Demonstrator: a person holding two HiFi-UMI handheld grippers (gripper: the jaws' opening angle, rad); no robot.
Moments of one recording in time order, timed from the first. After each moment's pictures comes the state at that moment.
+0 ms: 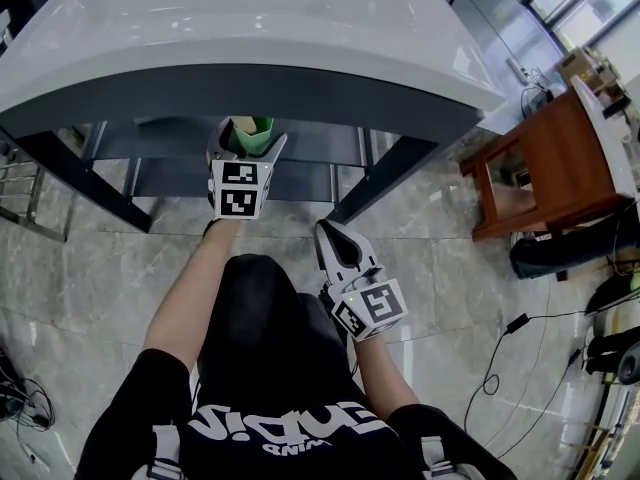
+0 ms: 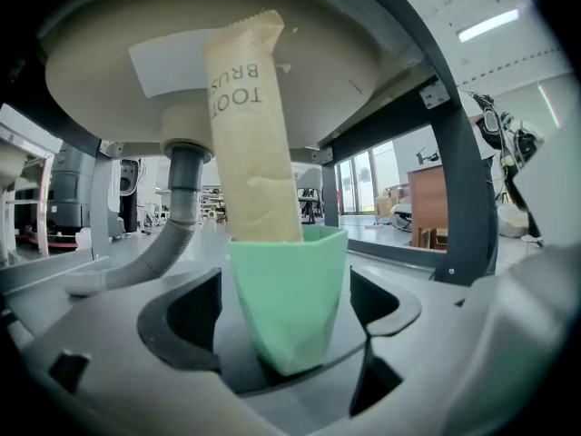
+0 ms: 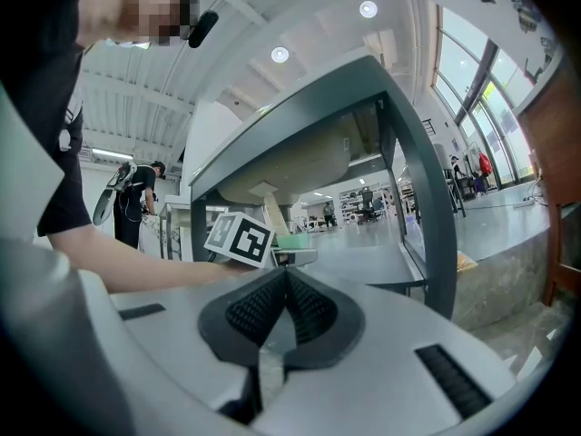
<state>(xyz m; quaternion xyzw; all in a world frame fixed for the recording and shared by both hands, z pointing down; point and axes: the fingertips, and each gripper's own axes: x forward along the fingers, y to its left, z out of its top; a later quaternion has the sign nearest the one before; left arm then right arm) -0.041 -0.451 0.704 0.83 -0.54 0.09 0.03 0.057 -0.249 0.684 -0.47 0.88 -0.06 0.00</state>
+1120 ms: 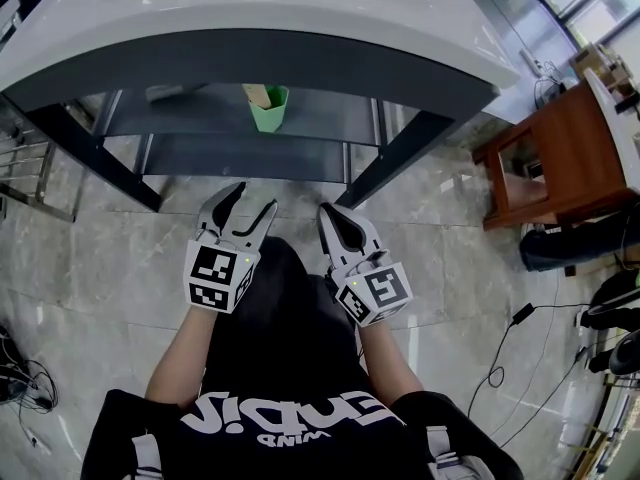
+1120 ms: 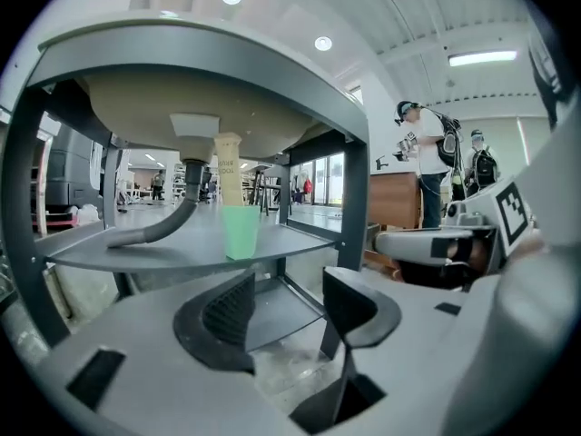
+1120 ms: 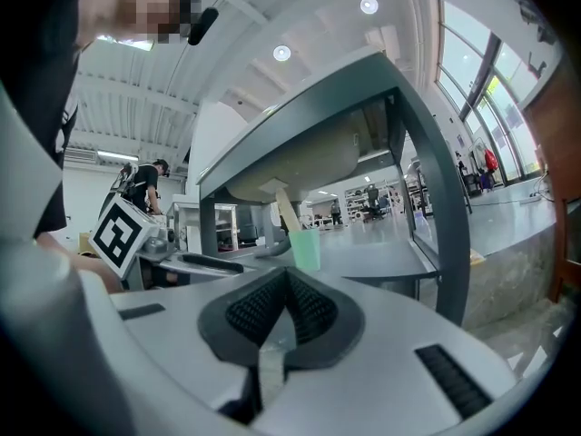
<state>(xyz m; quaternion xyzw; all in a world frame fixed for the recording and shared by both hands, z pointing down) -0.060 -0.263 0.711 0.88 -0.46 0.11 0.07 0.040 -0.234 0.690 -0.45 0.89 -0.06 0.01</state>
